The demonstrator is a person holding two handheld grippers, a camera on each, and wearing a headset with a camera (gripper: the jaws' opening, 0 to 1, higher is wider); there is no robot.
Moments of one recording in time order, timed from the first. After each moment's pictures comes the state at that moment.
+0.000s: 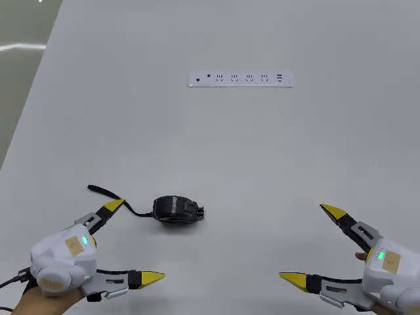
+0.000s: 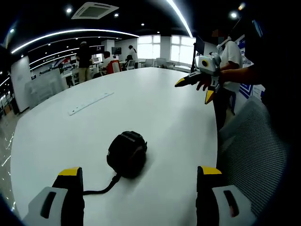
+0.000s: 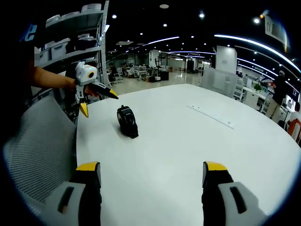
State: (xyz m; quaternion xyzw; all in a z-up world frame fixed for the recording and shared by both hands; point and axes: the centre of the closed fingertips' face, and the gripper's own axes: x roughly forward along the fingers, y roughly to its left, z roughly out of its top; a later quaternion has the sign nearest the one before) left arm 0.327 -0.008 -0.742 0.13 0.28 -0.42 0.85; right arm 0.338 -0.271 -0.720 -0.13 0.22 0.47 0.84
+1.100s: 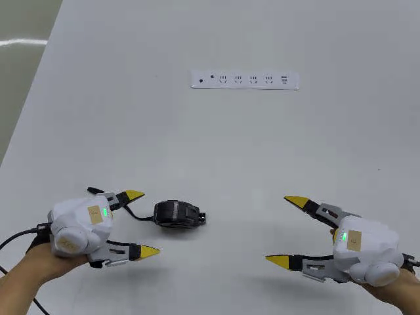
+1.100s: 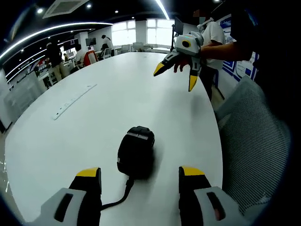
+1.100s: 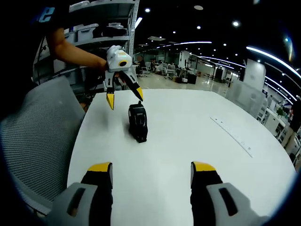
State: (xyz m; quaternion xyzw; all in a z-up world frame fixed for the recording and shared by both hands) left arm 0.362 -0.012 -0.761 0.22 0.32 -0.49 0.78; right arm 0.365 -0.221 -0.736 -0.21 0.19 0.57 0.77
